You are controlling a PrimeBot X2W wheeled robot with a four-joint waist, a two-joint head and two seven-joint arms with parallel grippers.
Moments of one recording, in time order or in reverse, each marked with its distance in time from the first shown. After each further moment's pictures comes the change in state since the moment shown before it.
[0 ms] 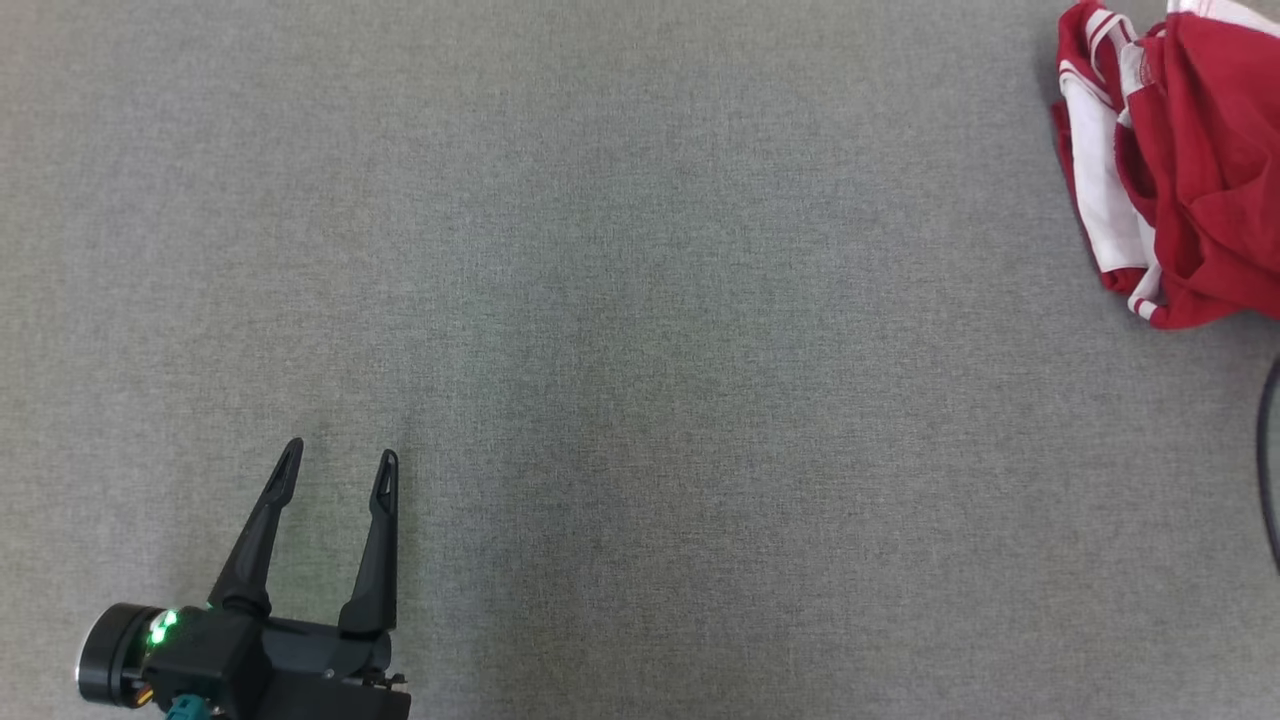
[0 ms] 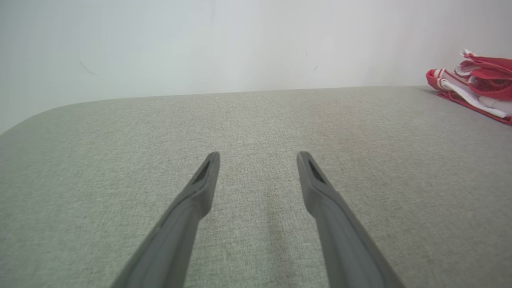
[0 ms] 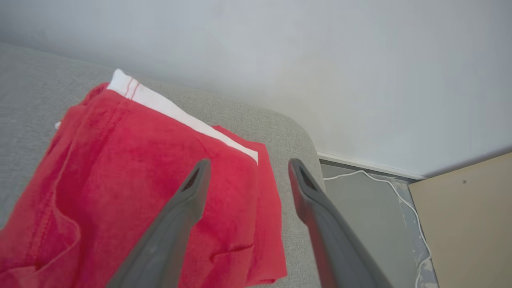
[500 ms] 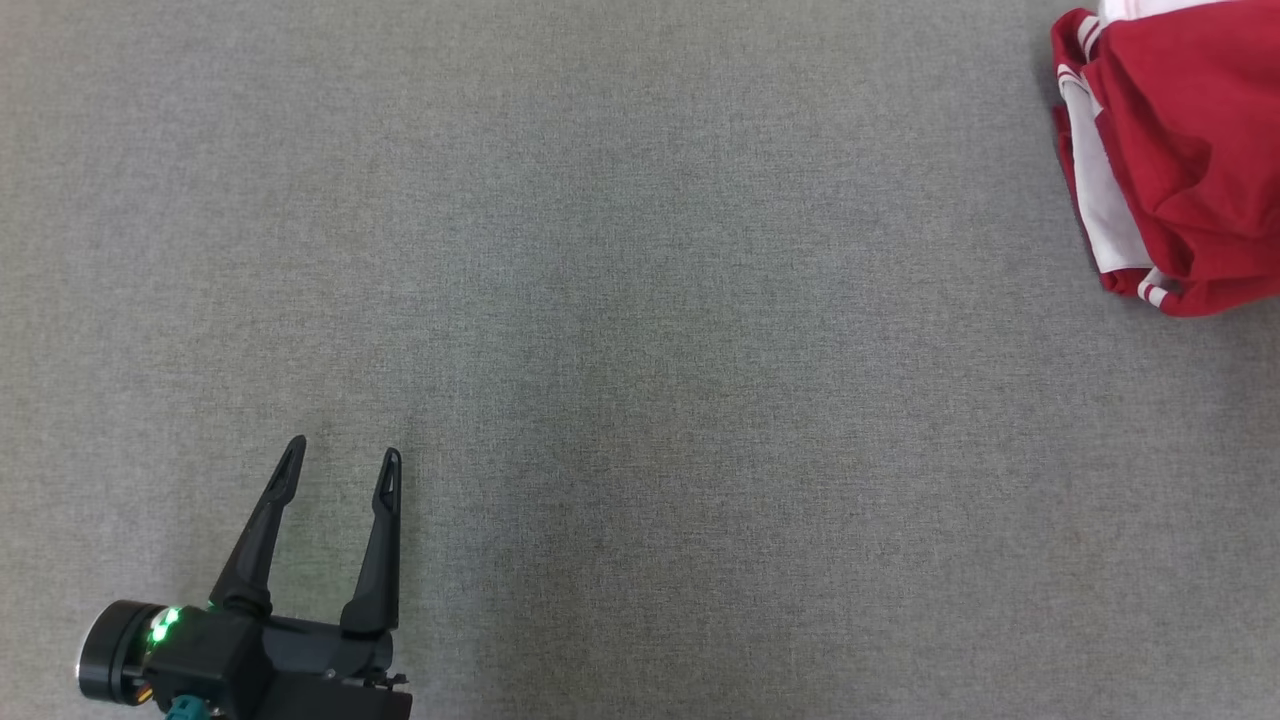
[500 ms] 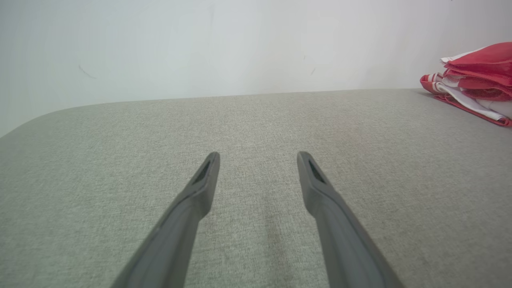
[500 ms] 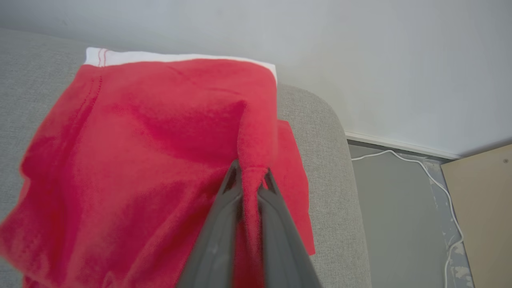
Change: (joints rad) left arm 0.002 -0.005 0.004 -0.006 0.004 -0.010 0.000; right arm 0.039 -0.035 -0.006 -0.108 0.101 0.000 0.093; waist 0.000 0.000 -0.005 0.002
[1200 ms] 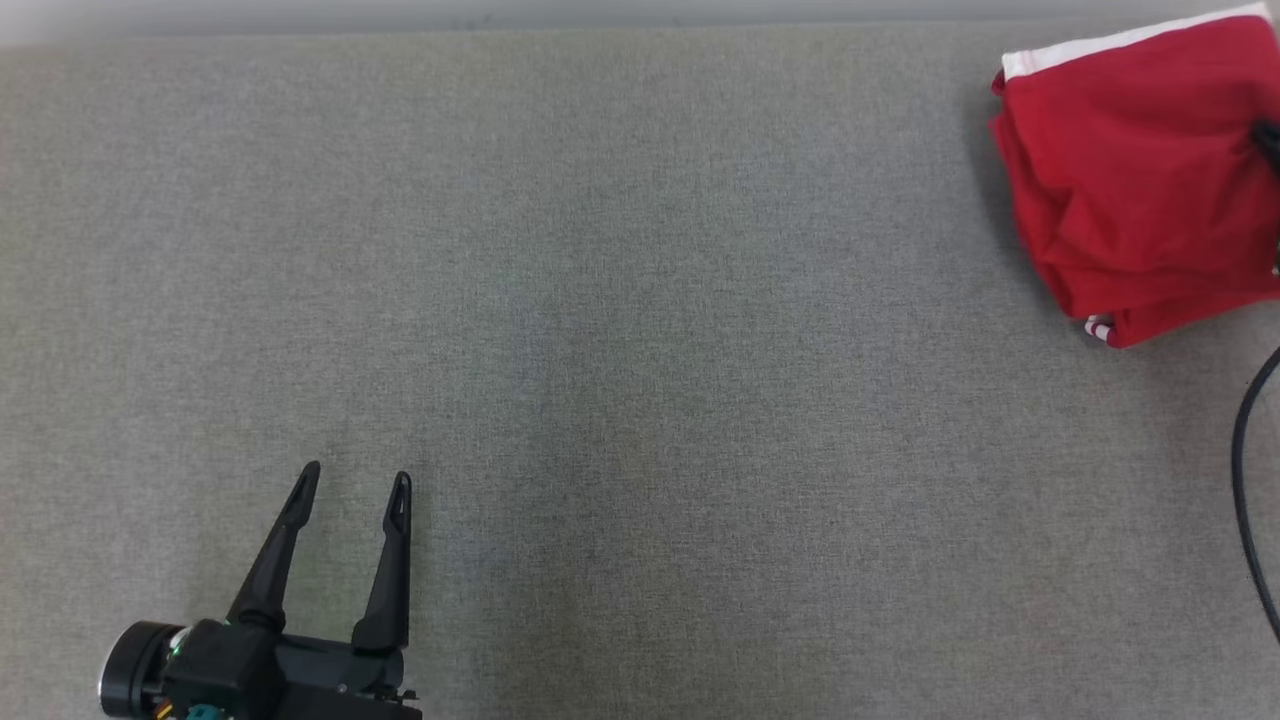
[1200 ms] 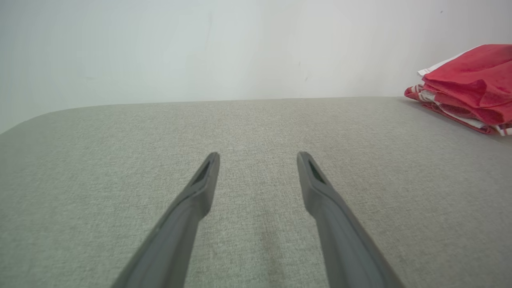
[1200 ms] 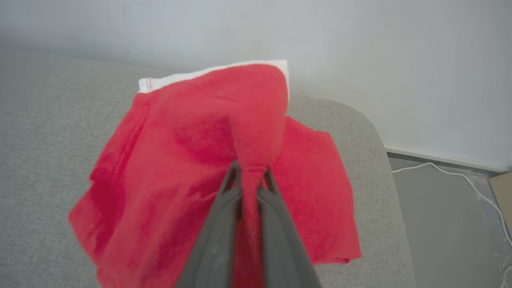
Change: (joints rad) left arm 0.013 -0.026 0.002 0.062 -0.006 -0.016 -0.022; right arm 0.072 0.049 -0.041 -0.099 0.045 0.000 0.001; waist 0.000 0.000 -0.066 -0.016
